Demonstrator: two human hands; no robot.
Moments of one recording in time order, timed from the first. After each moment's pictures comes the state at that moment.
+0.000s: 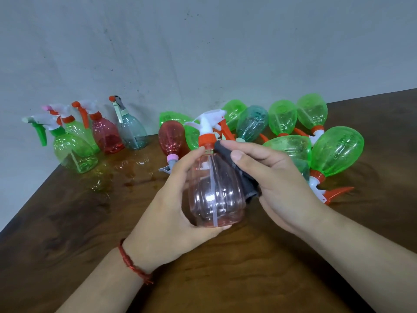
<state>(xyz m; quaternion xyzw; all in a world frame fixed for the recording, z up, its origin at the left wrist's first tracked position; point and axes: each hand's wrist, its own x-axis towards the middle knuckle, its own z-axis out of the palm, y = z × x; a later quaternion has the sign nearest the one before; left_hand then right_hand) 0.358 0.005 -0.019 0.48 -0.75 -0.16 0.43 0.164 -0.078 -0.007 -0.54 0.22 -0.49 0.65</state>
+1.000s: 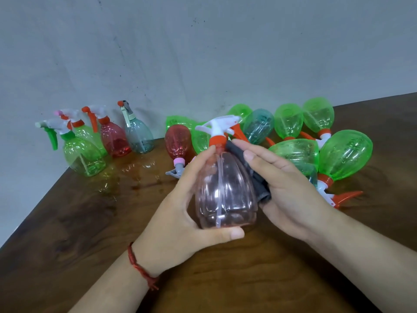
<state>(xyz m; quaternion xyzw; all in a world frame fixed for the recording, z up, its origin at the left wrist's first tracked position) 0.357 0.008 -0.014 0.49 -0.72 -0.23 0.44 0.164 -0.075 -0.004 -0.48 0.22 -0.45 0.72</state>
